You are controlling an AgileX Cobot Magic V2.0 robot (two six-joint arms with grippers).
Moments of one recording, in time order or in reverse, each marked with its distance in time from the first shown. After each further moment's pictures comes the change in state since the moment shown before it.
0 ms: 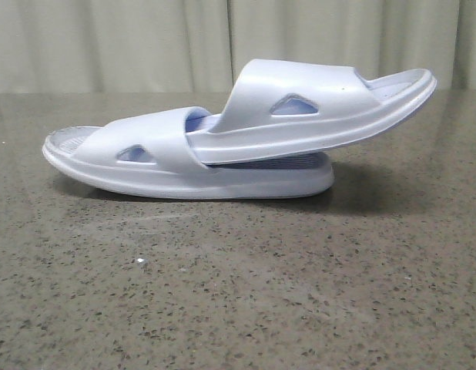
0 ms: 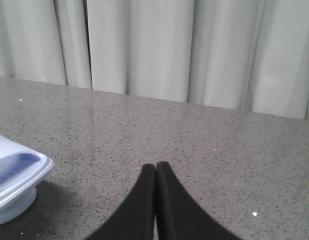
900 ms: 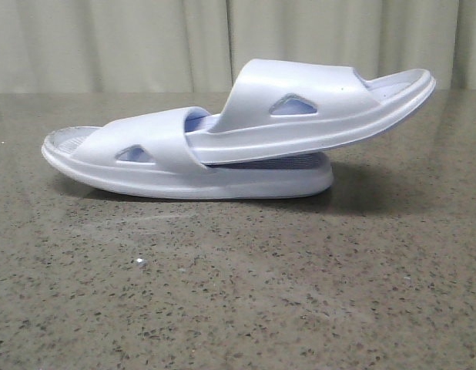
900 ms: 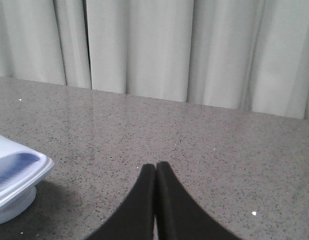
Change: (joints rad) left arm 0.010 0.000 0.000 0.004 -0.008 0.000; right arm 0.000 0.000 0.000 0.000 0.001 0.000
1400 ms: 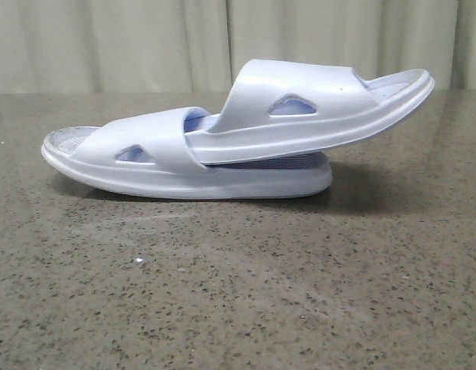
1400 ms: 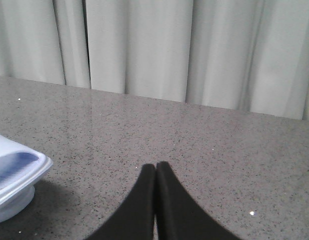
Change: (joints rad) left arm 0.000 0.000 0.000 0.000 0.000 0.000; right arm 0.000 0.000 0.000 -0.007 0.000 0.000
